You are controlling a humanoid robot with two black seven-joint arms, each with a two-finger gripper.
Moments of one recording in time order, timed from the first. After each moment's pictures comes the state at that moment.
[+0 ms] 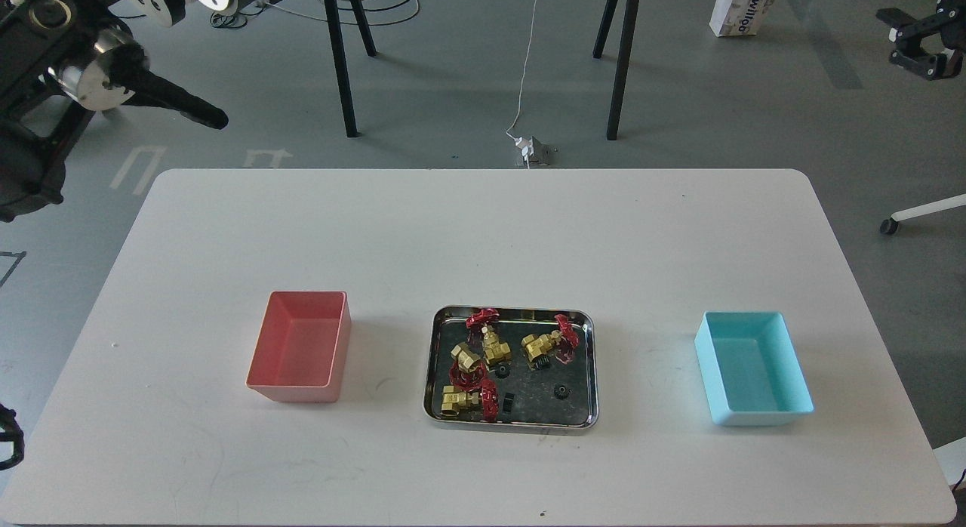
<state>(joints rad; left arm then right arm) -1.10 0.58 -0.78 -1.30 0.71 -0.12 0.16 1.22 -0.92 0.26 1.01 0.10 0.14 -0.01</state>
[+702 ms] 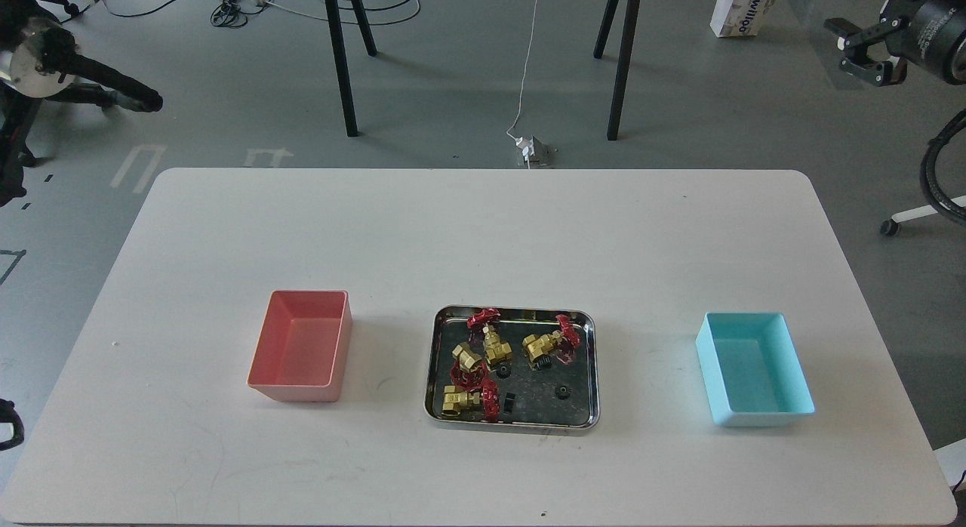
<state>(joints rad) -1.08 0.57 -0.90 -1.02 0.68 -0.32 -0.13 1.22 -0.86 0.26 1.00 0.09 0.14 -0.01</state>
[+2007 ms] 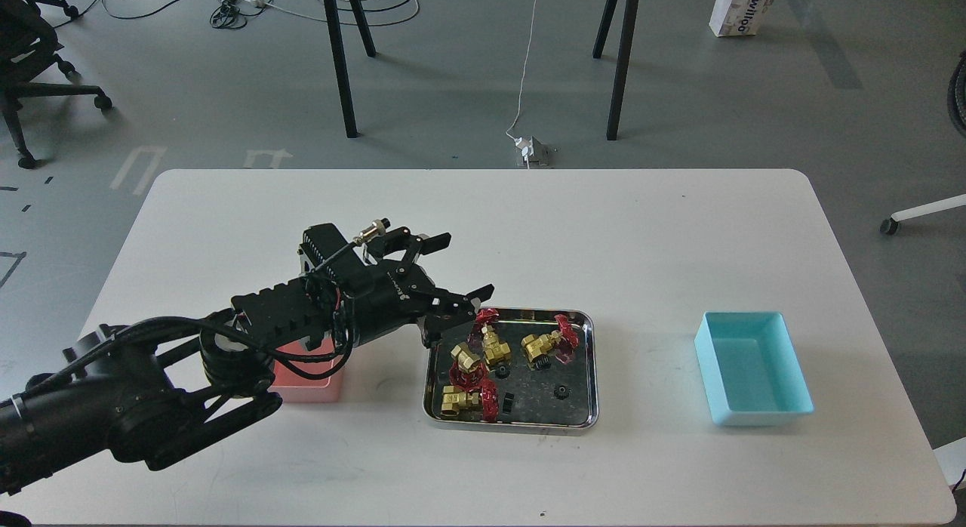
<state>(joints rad) -0.61 0.44 -0.37 -1.33 2.18 0.11 -0.09 1.41 -0.85 0.23 0.97 0.03 0.13 -0.02</state>
